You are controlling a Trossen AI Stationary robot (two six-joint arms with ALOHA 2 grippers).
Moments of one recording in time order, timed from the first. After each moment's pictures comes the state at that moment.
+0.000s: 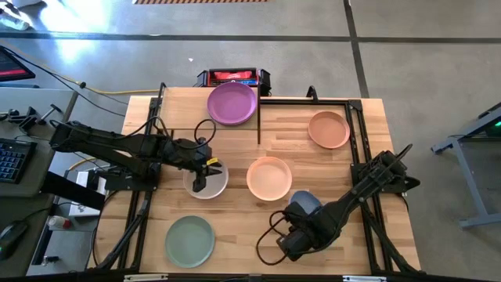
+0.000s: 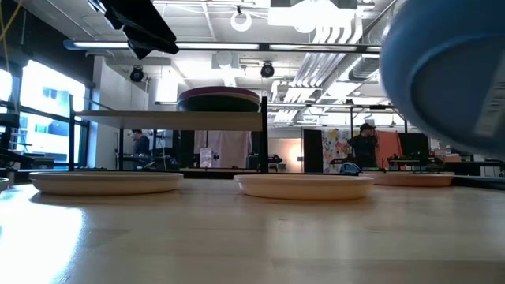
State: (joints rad) left arm -0.12 1.05 0.82 -0.42 -0.10 -0.28; right arm 0.65 1.92 1.82 -1.32 0.11 1.55
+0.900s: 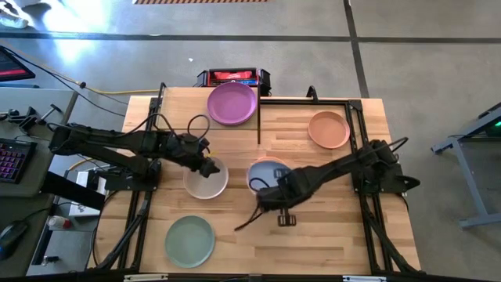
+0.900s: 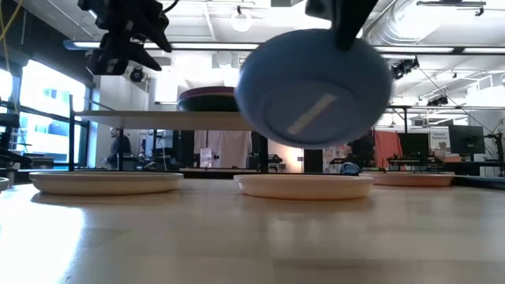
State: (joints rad) left arm -0.03 1.05 0.82 -0.52 0.04 -1.07; right arm 0.36 1.92 1.82 -1.30 0.09 0.24
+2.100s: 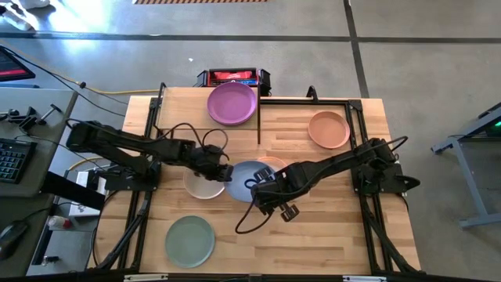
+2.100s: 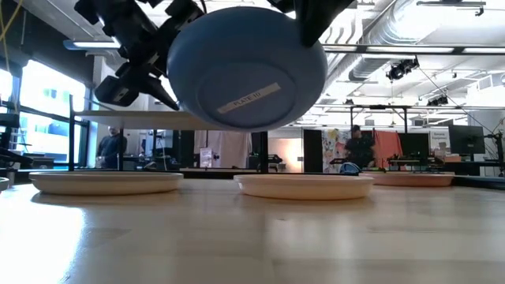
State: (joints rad) left arm -0.06 1.33 0.82 -0.35 0.09 -1.32; right arm 0.32 1.92 1.82 -1.16 0.11 -0.34
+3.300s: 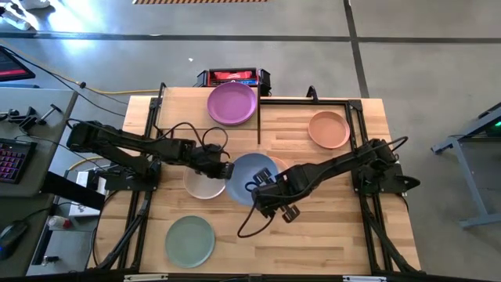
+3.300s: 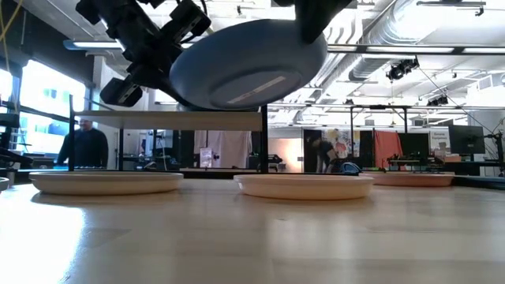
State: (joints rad) left arm -0.06 1.33 0.82 -0.34 0.03 -1.31; right arm 0.33 1.92 1.82 -1.16 0.15 -0.39
